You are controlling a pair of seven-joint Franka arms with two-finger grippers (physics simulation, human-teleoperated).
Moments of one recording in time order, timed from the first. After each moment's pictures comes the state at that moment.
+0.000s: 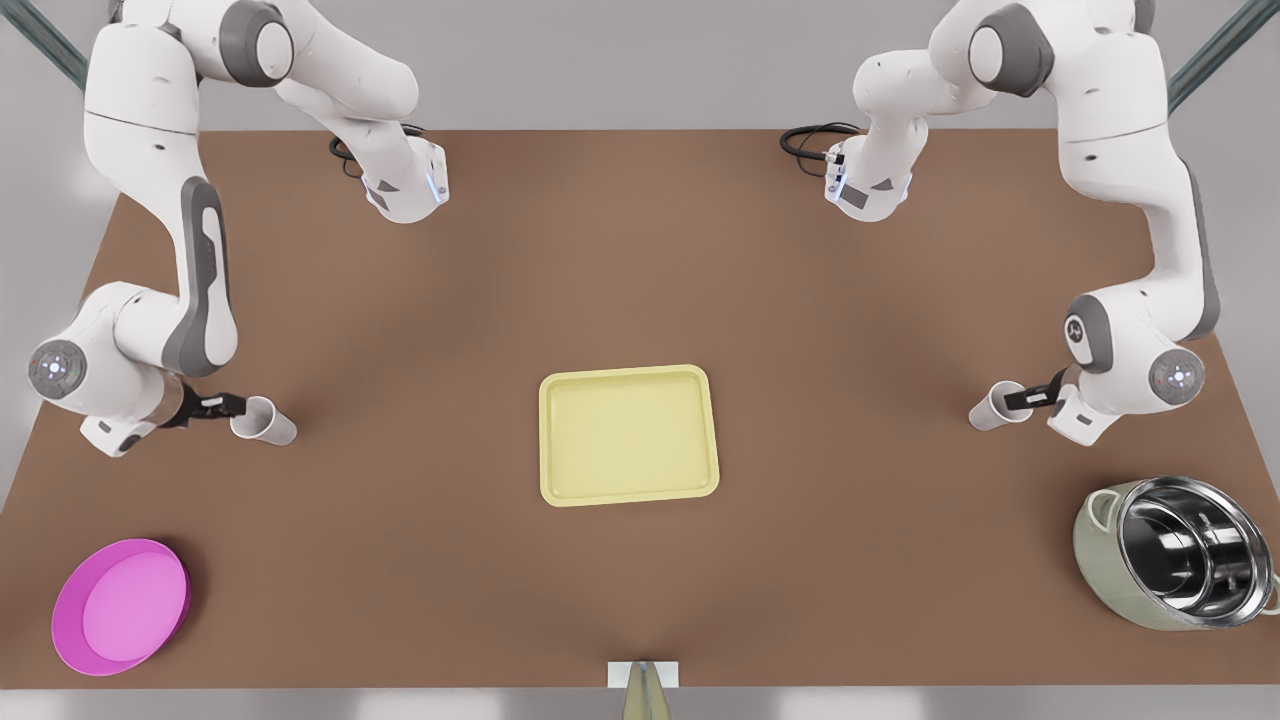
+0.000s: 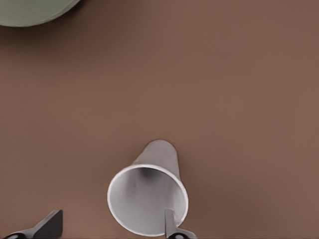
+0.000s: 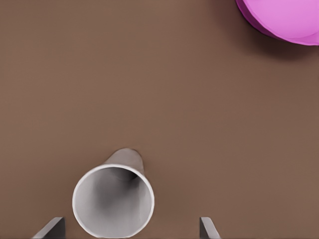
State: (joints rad) left arm 0.07 0.39 0.23 -1.93 0.05 2.07 0.05; right arm -0.17 0.37 -0.13 -1.85 -0.07 2.14 -0.41
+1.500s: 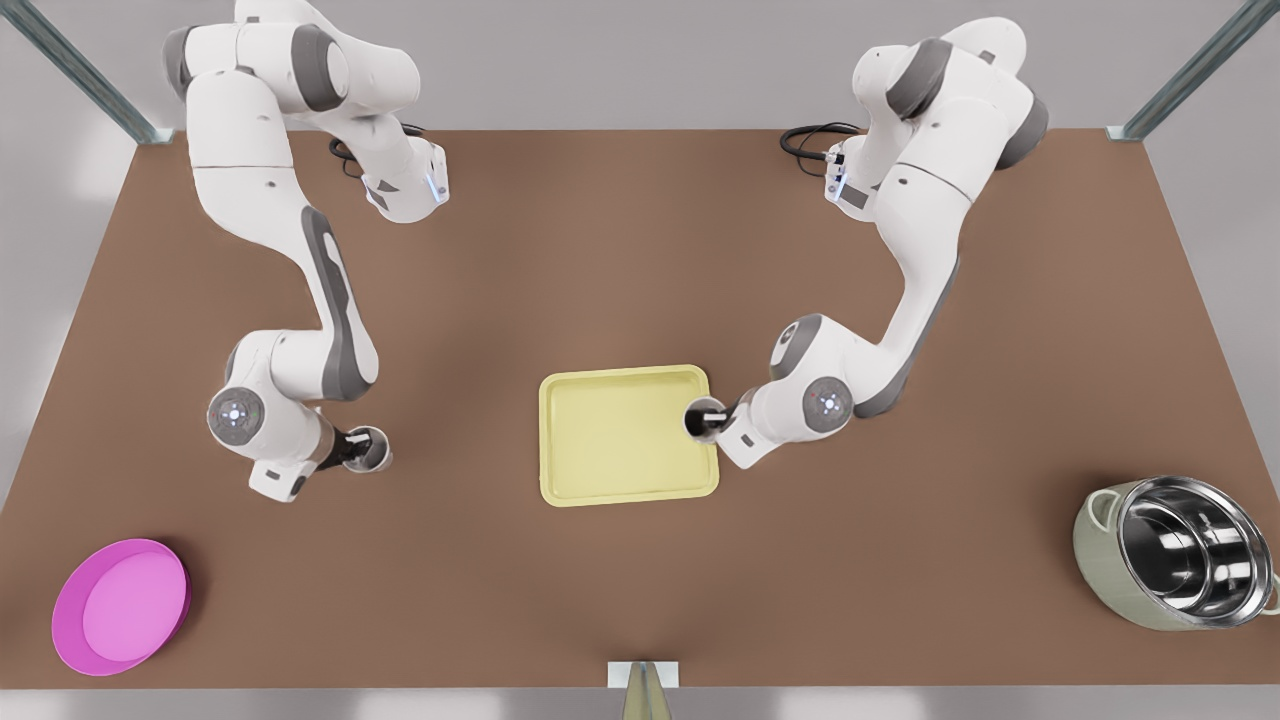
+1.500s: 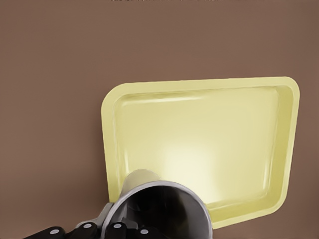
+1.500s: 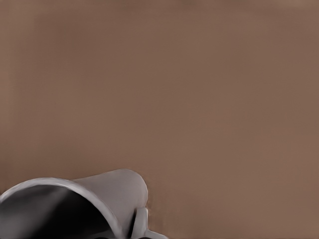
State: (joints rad) left arm -0.17 0.67 -0.39 -1.52 -0.13 2.11 -0.44; right arm 0.20 0.49 -0.12 -1.73 0.07 2.16 -0.37
